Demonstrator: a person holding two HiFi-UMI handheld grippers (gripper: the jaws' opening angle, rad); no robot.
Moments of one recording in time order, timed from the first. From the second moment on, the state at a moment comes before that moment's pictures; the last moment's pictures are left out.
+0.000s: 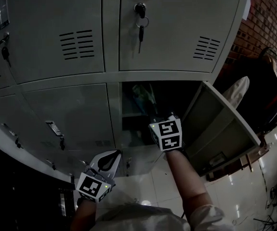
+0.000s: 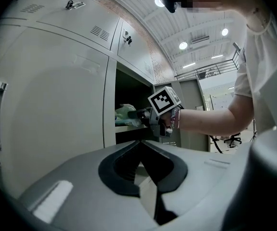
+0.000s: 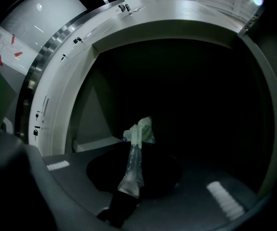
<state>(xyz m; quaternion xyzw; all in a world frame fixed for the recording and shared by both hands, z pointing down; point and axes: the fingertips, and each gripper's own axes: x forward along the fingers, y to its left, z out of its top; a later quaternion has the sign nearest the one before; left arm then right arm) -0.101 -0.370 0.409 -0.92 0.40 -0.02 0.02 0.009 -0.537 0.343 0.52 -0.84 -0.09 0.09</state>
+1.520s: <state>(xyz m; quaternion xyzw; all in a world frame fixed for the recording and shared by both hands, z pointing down) -0.033 -0.111 0.401 -0.89 0.45 0.00 0.03 0.115 -0.088 0.379 0.45 -0.89 -0.08 -0.02</state>
